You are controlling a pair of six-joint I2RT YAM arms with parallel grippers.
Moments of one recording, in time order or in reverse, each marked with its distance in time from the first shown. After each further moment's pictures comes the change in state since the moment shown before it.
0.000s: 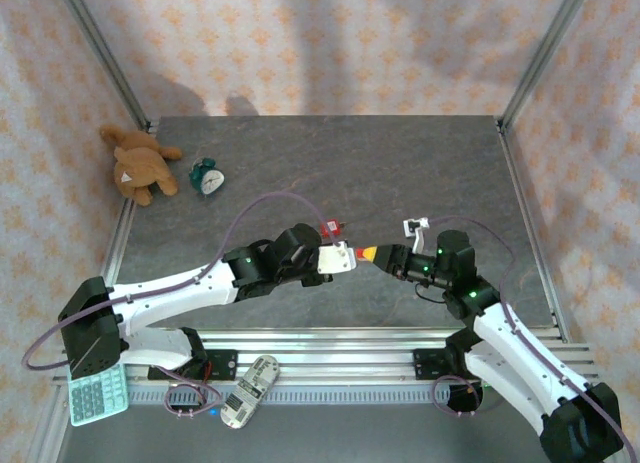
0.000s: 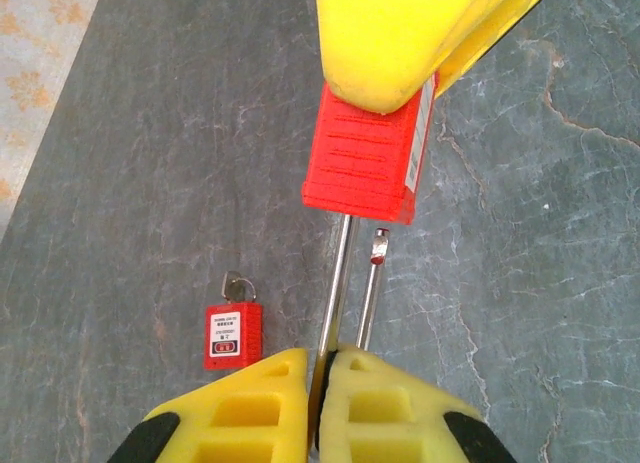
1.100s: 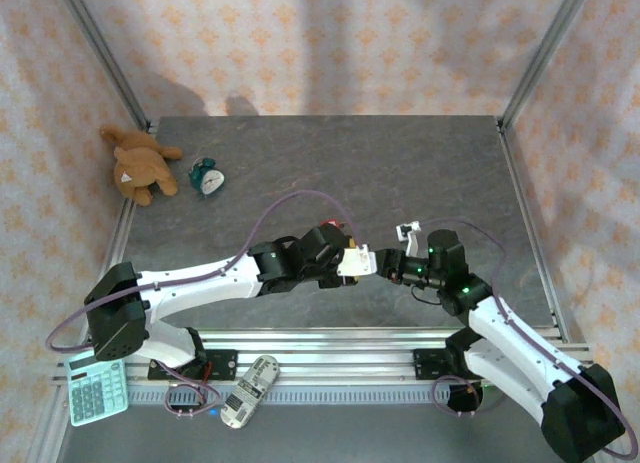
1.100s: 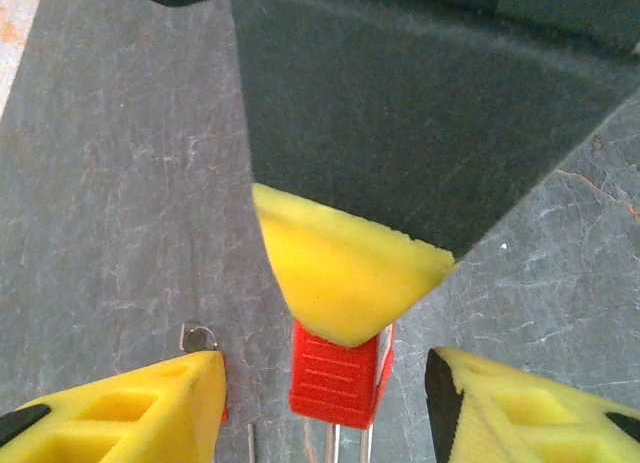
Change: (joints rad) left arm -0.060 0.159 0.141 -0.049 0.018 -0.008; right arm 0.037 0.085 -0.012 -0.002 0.009 -0.024
